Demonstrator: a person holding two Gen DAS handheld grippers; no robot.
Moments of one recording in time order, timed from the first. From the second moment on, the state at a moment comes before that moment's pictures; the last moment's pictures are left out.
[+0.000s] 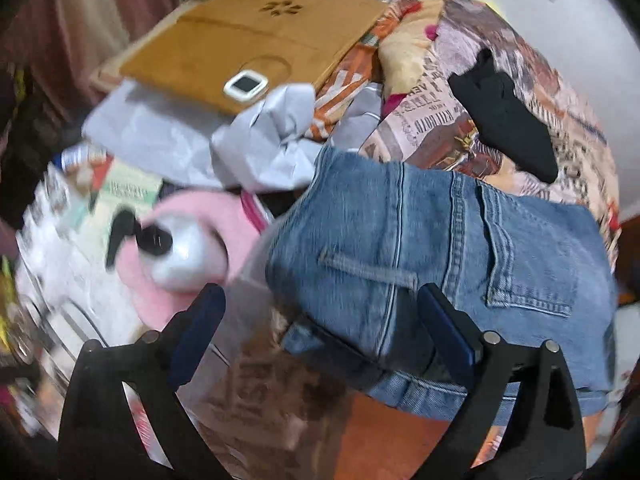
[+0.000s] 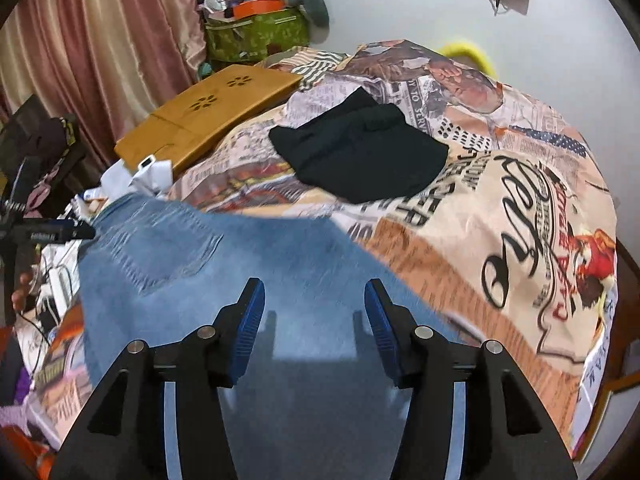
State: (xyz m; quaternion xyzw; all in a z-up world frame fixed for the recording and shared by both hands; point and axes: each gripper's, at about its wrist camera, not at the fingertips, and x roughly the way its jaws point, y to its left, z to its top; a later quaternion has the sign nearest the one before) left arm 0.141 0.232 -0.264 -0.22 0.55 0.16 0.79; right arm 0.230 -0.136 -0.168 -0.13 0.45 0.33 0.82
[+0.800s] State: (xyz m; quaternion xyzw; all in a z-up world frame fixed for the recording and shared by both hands) left arm 0.157 0.171 -0.243 -0.19 0.52 0.11 0.82; right arm 0.169 -0.192 -0.201 -0.09 0.47 0.32 0.82
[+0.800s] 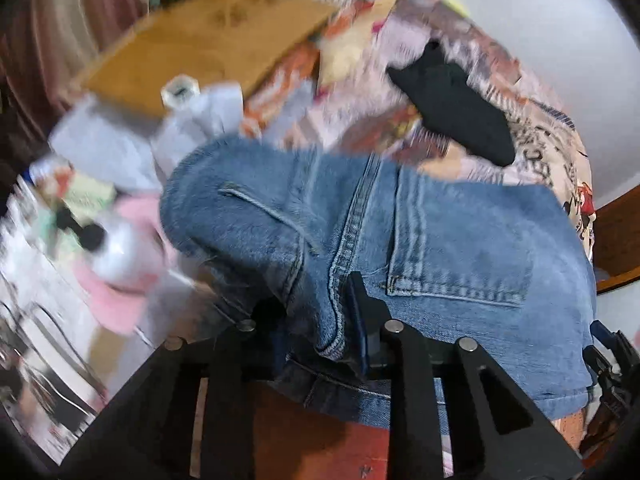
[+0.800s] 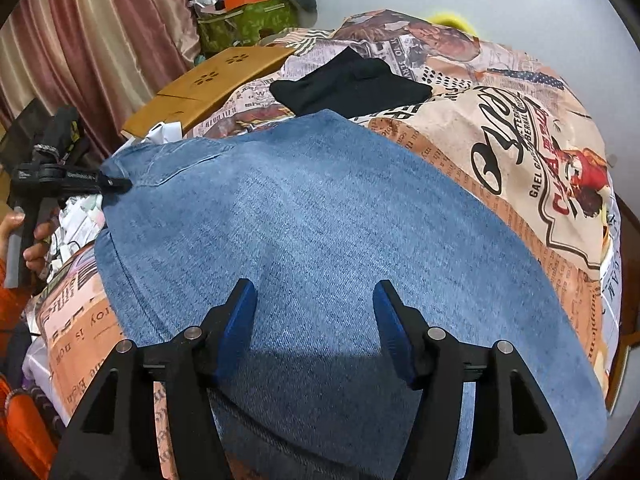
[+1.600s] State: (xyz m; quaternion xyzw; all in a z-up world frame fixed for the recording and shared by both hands) left arm 0.122 0.169 -0.268 -0.07 0.55 0.15 0.82; right arm 0.148 -0.233 -0.197 -0.02 0.50 0.30 0.81
